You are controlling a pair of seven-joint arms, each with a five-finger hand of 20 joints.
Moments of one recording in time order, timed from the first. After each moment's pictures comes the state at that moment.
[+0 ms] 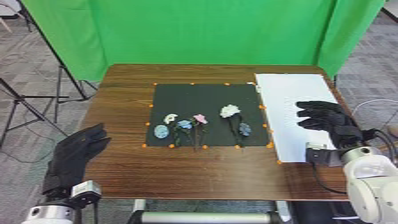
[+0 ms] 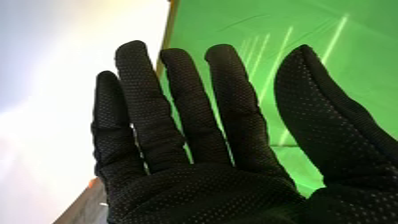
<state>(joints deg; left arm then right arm) 142.4 -40.6 -93.4 -126.7 32.8 25.8 32.3 -114.2 -61.1 100.9 -120.6 -80.3 3.2 17.4</state>
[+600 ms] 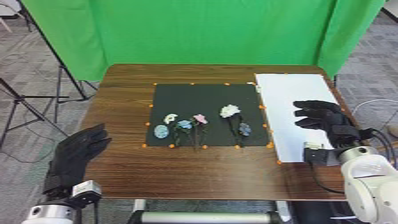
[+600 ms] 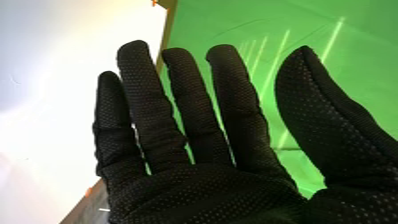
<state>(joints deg) 142.3 -40.5 -93.4 -126.5 32.8 25.7 31.7 -114.0 -60.9 100.2 -120.6 -80.0 3.3 17.0</state>
